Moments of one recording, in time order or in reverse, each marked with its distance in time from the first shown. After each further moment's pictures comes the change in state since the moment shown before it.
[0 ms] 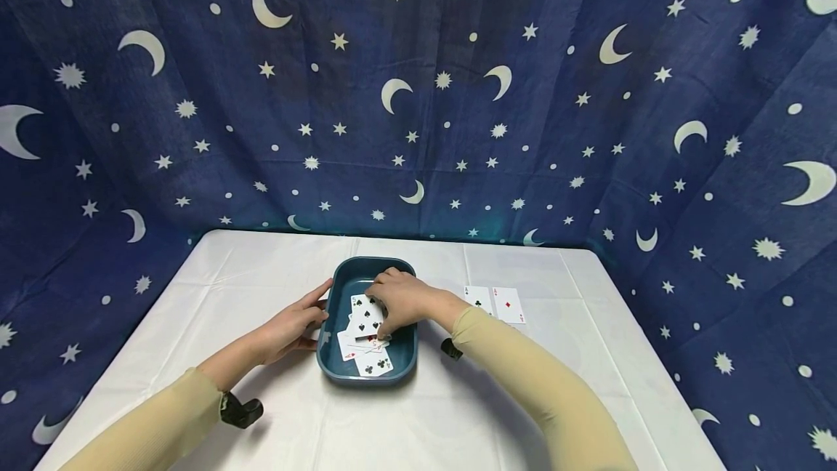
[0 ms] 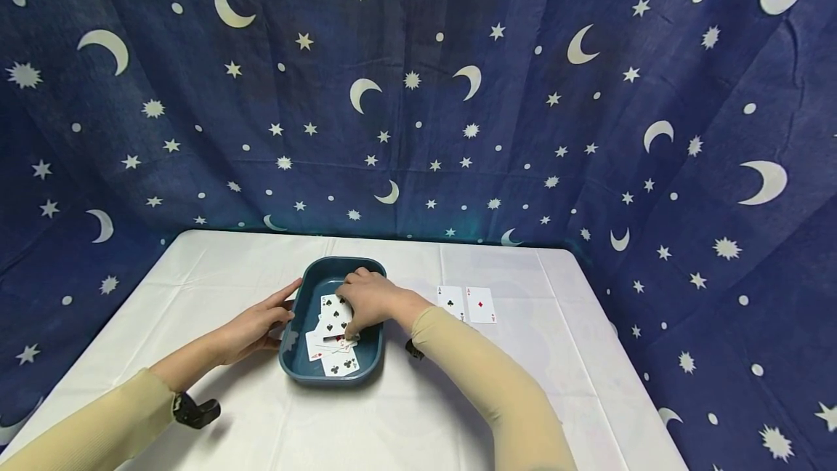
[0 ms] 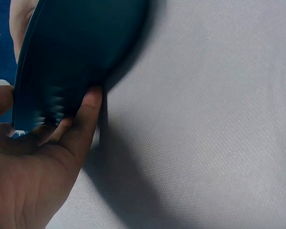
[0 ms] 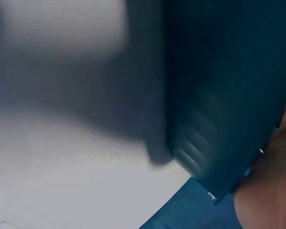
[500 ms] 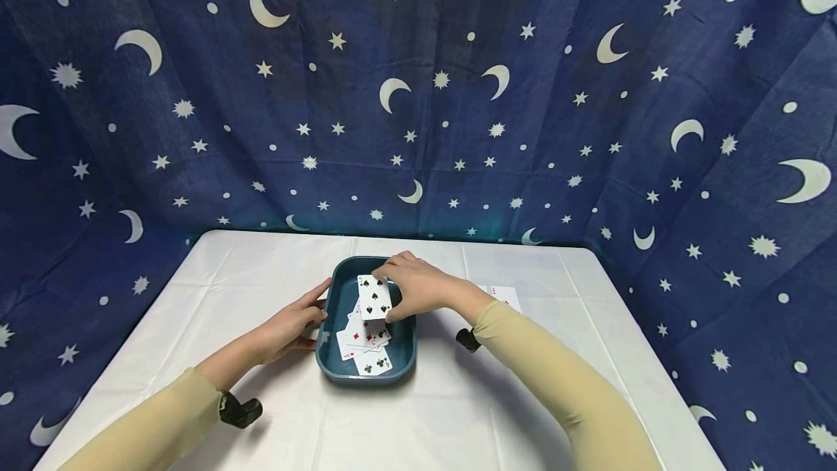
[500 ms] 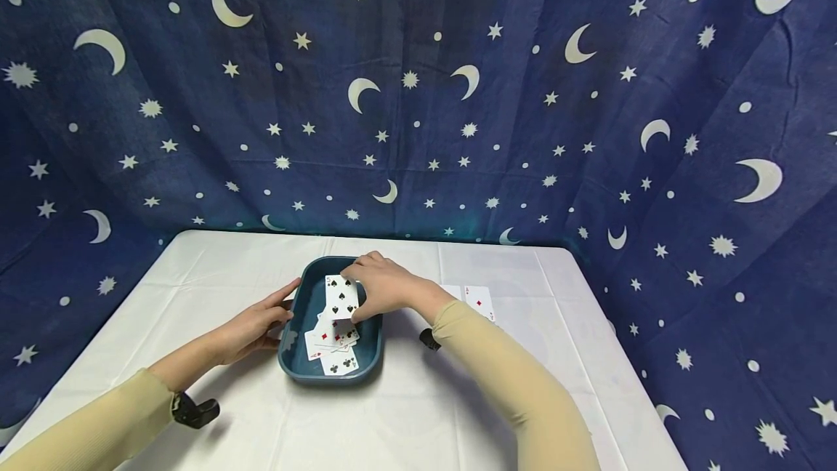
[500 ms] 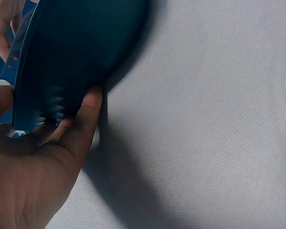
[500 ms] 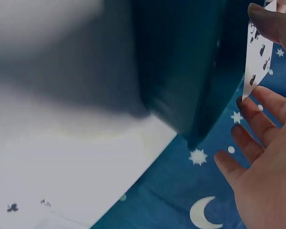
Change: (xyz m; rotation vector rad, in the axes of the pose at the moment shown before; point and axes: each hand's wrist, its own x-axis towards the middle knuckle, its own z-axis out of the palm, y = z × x) left_hand 0.001 -0.002 -0.001 -0.007 -0.005 0.015; right_hand -0.026 0.015 -0.027 0.128 0.109 0.016
